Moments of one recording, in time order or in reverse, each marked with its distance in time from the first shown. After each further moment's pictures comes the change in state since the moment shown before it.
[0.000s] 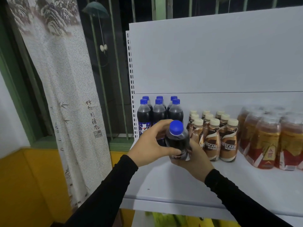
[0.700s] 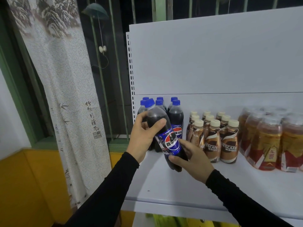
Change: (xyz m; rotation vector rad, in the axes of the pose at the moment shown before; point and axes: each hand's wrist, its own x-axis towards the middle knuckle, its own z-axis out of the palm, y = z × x) left_hand 0.016 -0.006 -0.002 -0.394 0.416 -0.235; right_hand -0.004 -0.020 -0.001 0.113 -0.075 -0.011
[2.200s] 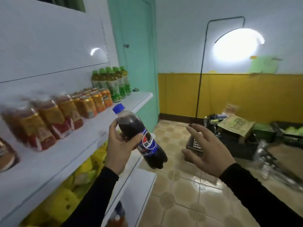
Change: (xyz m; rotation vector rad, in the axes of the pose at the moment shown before) left_hand -0.266 -0.019 0.336 -0.466 -1.030 -0.244; right_hand -0.502 -0.124 -0.183 -1.385 0.794 0.820
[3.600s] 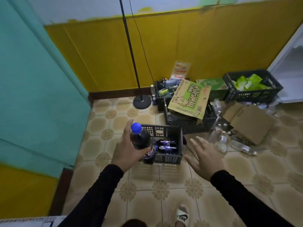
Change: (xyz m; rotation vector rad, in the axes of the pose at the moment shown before) left_hand 0.485 -0.431 0.551 0.676 -0.683 -0.131; right_hand 0.190 0.685 0.270 -0.198 -0.447 0.683
